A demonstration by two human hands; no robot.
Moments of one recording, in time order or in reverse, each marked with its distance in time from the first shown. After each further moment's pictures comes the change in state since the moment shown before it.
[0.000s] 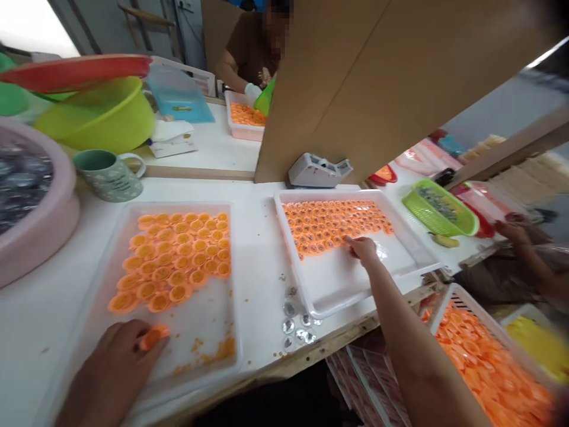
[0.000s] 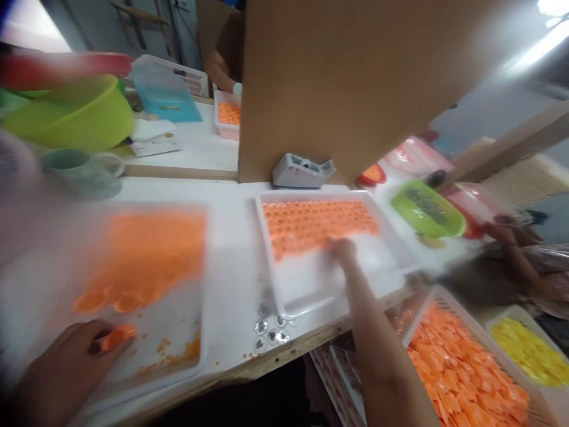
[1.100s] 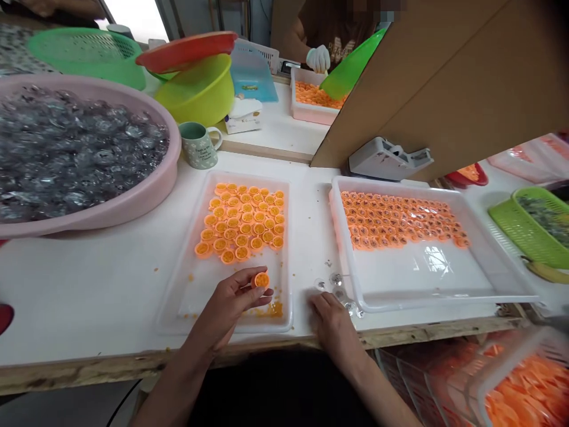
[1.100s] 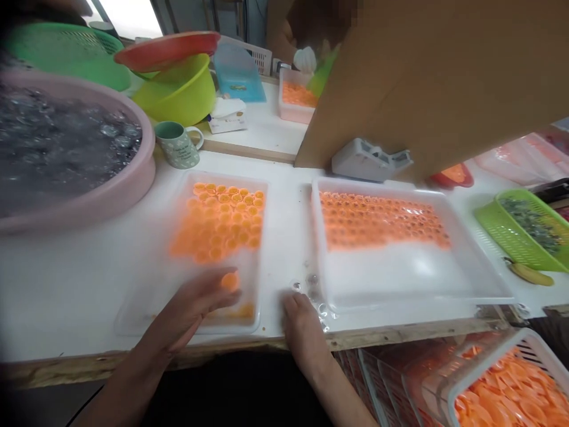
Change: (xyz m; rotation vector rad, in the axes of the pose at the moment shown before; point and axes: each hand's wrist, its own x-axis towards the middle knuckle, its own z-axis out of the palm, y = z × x) left_hand -0.028 0.070 0.008 -1.049 -0.401 -0.432; right_hand -0.224 -0.025 0.095 0.174 -0.605 -0.305
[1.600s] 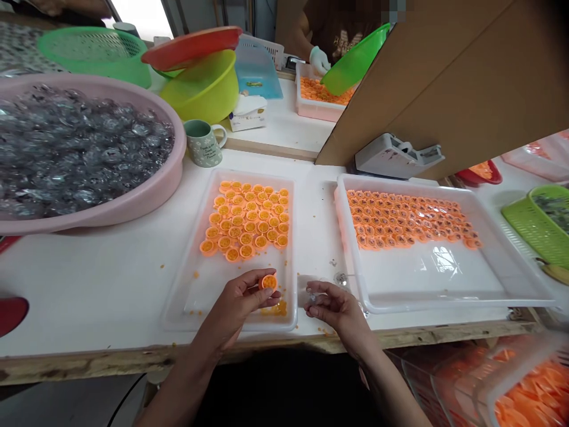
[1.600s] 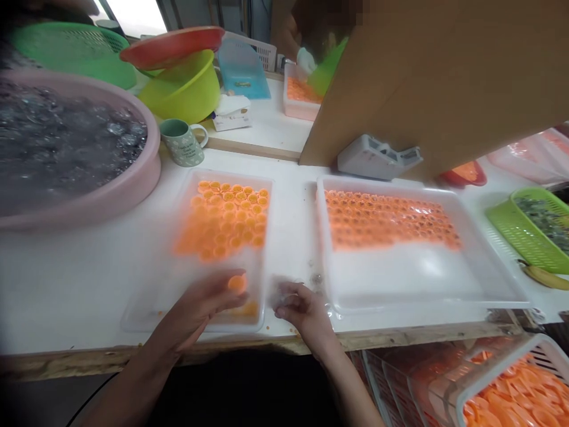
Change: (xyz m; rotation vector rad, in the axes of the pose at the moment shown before) left_hand 0.002 -0.007 0.001 0.008 -0.051 -0.021; right_hand 0.011 -0.016 -0.010 0.797 -0.226 0.347
